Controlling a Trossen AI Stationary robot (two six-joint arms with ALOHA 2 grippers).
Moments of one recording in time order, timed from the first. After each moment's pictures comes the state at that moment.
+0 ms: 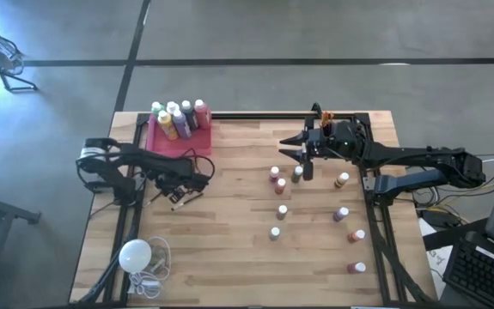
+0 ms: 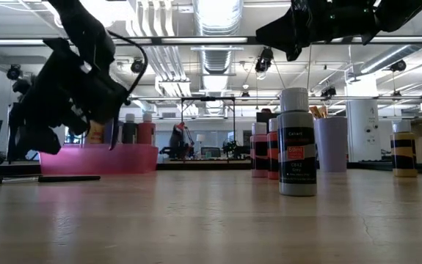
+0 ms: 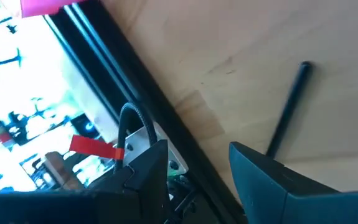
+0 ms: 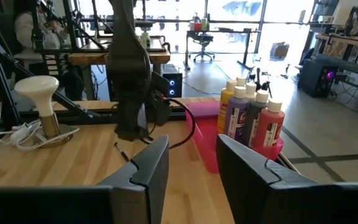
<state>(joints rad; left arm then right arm) 0.11 1.62 0.79 -1.34 -0.28 -0.89 -0.31 1.09 0.63 0.38 -0.21 0.00</state>
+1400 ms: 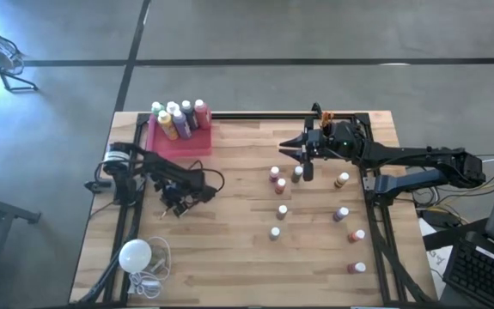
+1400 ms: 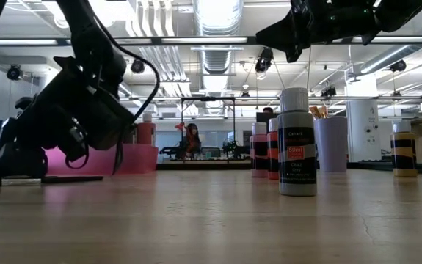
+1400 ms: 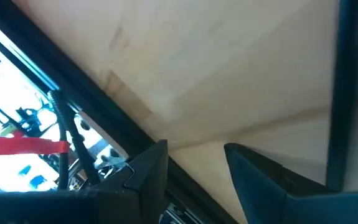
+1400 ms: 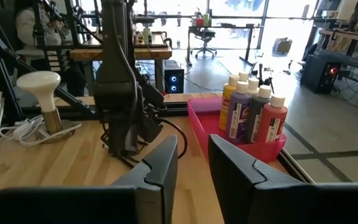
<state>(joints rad) 0.01 1.83 0.84 -1.25 -0.08 -0.81 -0.31 1.09 0.63 0.36 -0.22 0.00</state>
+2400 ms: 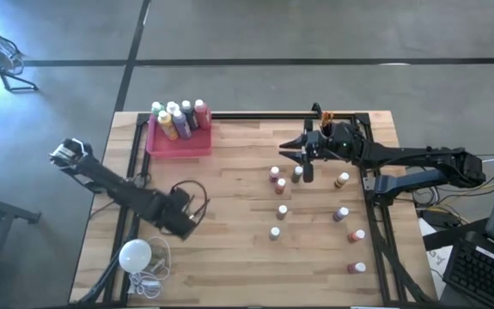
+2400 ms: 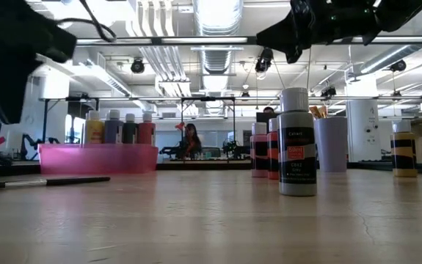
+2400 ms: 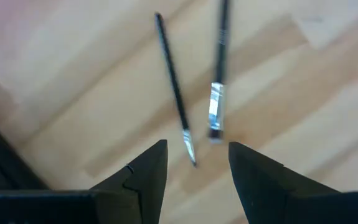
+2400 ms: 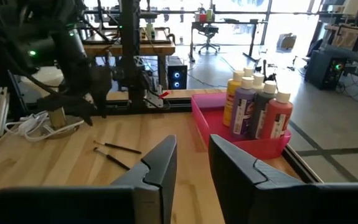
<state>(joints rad) -0.52 1.34 0.94 -1.11 -0.20 -1.43 -0.30 1.09 0.63 0.34 -0.22 0.00</state>
